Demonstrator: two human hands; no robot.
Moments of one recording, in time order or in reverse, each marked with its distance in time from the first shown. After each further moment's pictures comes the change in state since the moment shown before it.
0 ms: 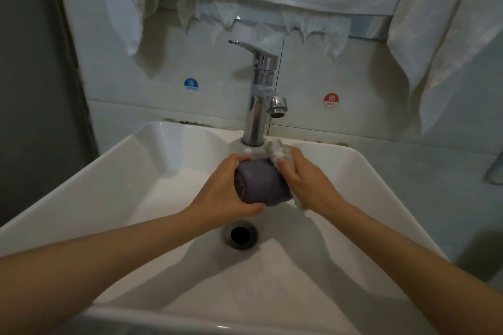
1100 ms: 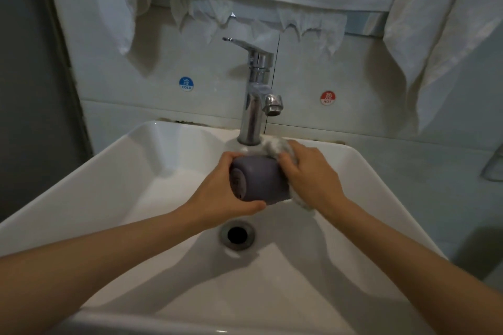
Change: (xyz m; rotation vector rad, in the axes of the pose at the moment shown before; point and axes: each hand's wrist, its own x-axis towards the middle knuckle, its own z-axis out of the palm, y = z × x) left_hand 0.001 0.008 -0.001 -0.152 -0.012 -0.065; right_hand 0.002 -0.002 -0.007 -0.179 0.170 -0.034
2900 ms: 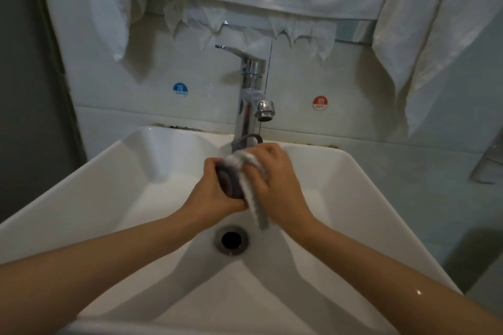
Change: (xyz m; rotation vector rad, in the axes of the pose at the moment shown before) left_hand 0.006 -0.004 0.003 -0.035 0.085 -0.117; right_hand -0.020 -0.035 0.019 0.301 0.109 -0.252
